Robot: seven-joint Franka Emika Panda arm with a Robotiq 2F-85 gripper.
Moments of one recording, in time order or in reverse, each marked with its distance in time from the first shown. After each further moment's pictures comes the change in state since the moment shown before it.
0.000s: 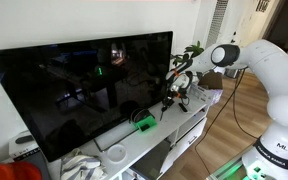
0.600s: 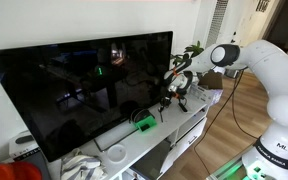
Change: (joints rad) arm -0.002 0.007 0.040 0.001 0.017 -0.001 -0.037
